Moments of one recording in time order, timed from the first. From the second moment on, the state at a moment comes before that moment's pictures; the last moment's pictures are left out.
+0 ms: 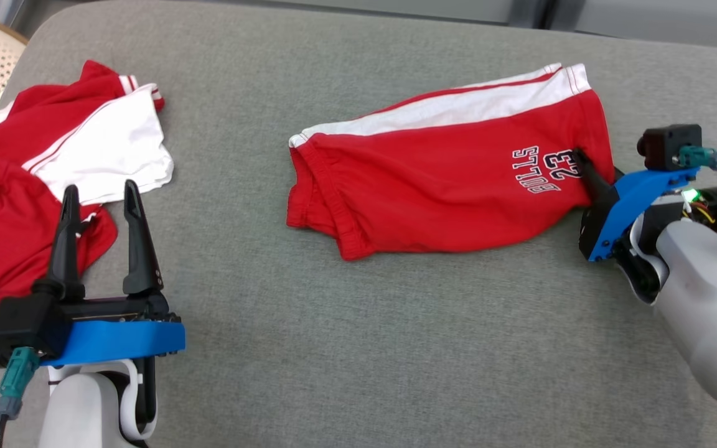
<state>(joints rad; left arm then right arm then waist) -0.22 0.05 0.08 0.10 -0.16 -0.12 -0.26 -0.99 -0.33 0.88 1.17 0.91 0.13 -0.20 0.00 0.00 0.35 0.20</state>
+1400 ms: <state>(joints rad) -0.10 0.05 0.08 0.13 -0.13 -0.12 -0.26 -0.60 -0.40 0.43 0.79 0.80 0.13 -0.26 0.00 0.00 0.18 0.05</state>
